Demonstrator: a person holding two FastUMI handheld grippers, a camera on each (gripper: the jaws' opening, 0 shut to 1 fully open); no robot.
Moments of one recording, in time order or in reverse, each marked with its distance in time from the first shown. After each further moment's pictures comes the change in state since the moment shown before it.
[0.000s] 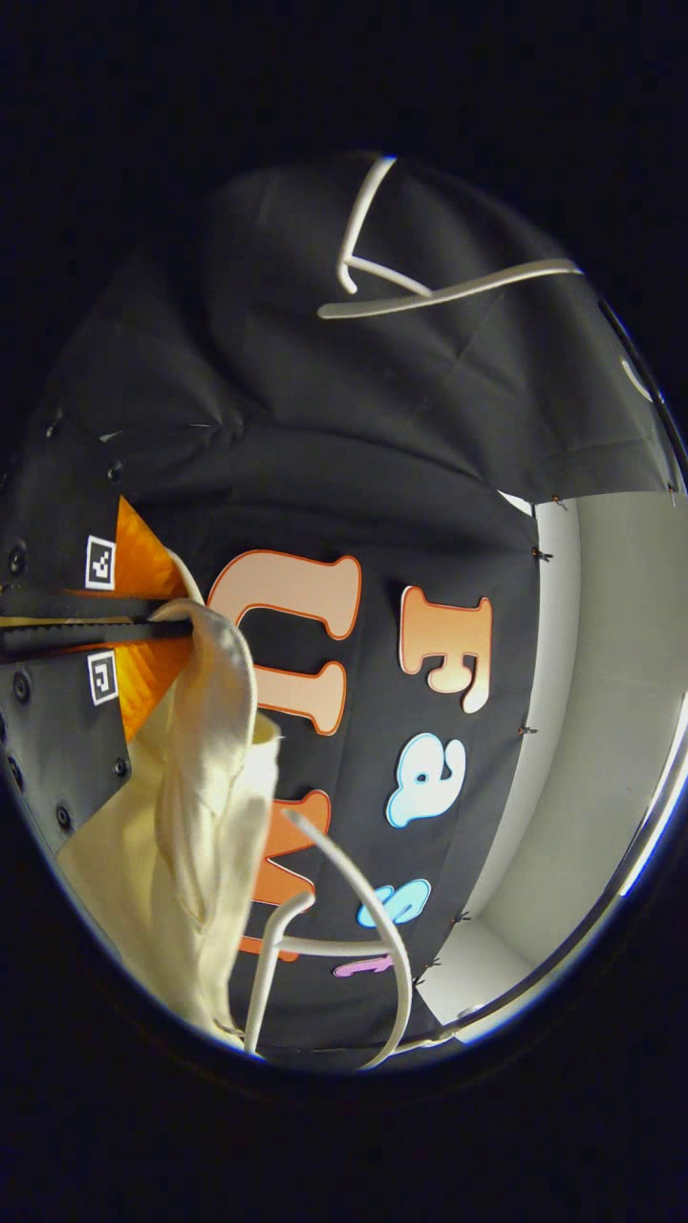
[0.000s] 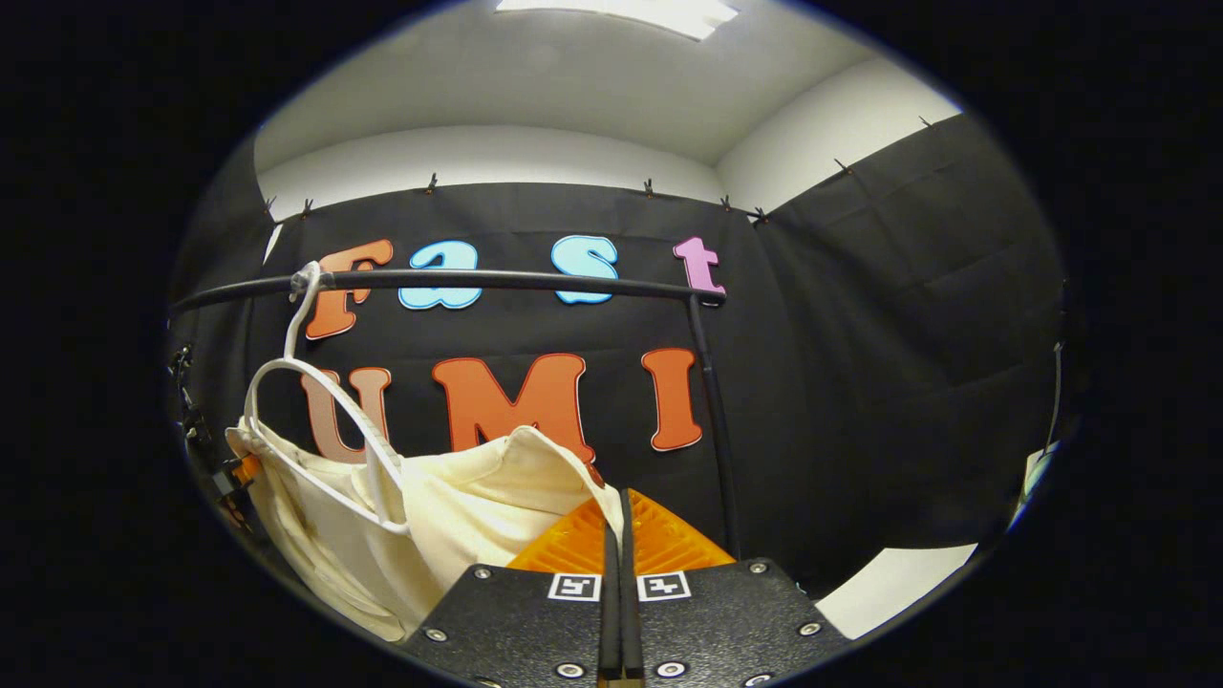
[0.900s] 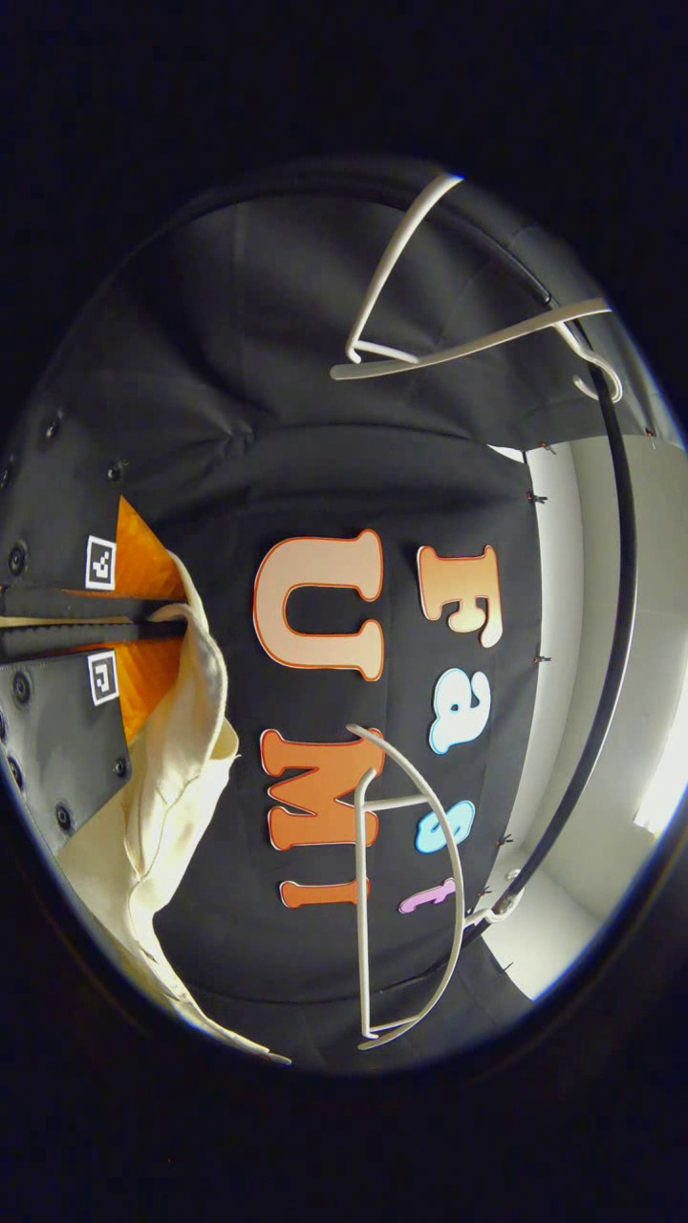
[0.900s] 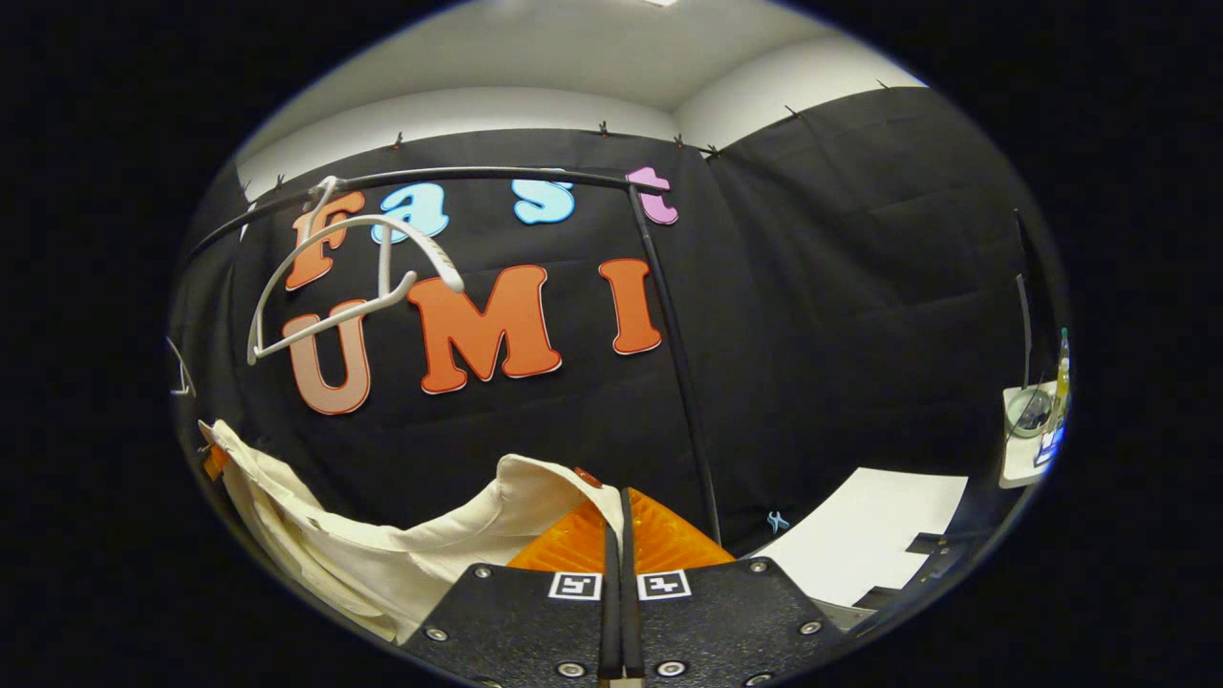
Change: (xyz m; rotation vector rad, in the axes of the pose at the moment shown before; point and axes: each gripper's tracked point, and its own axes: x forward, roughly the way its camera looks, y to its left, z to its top) left arm -0.111 0.005 -0.025 0.154 0.050 -0.124; right arm -0.095 -0.008 -0.113 0.041 0.153 -0.089
